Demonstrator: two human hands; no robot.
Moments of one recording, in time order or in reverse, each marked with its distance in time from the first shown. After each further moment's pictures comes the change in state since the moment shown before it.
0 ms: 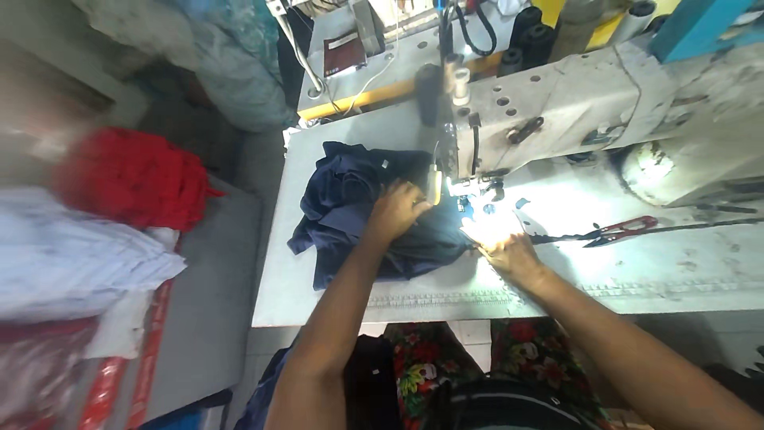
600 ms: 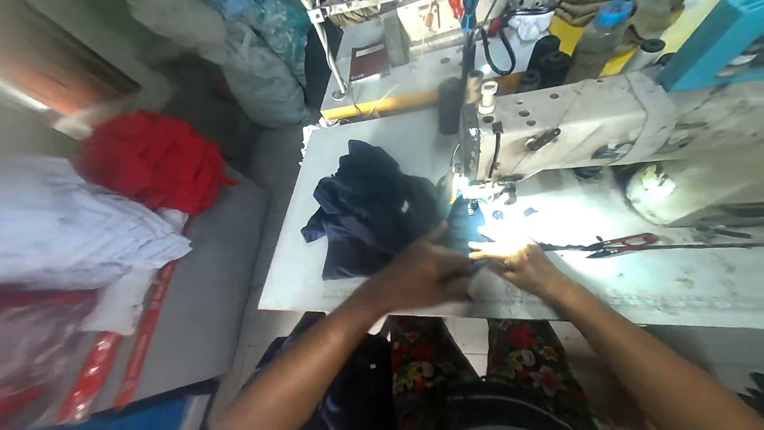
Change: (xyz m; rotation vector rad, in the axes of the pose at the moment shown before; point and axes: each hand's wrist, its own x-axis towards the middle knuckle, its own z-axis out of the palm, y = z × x) left_hand -0.111 0.078 -0.042 -0.341 0.000 0.508; right_hand -0.008 0.007 -0.025 0.263 -0.152 -0.169
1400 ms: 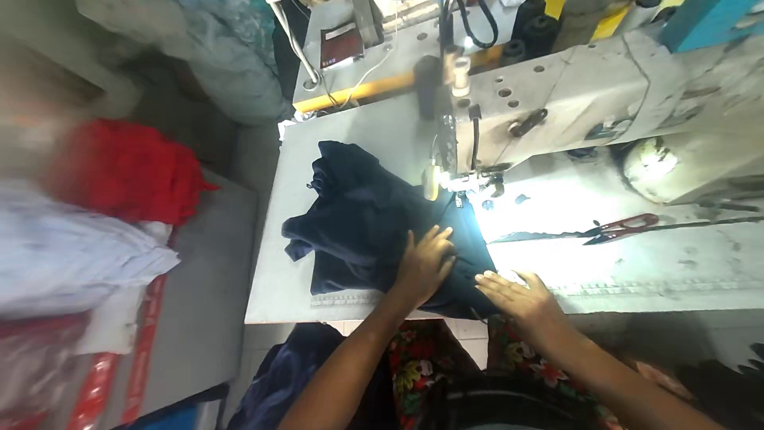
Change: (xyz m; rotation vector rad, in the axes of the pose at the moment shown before) left_hand 0.009 -0.055 0.090 0.087 0.159 -0.371; right_hand -0.063 -0.059 0.021 -0.266 0.137 0.074
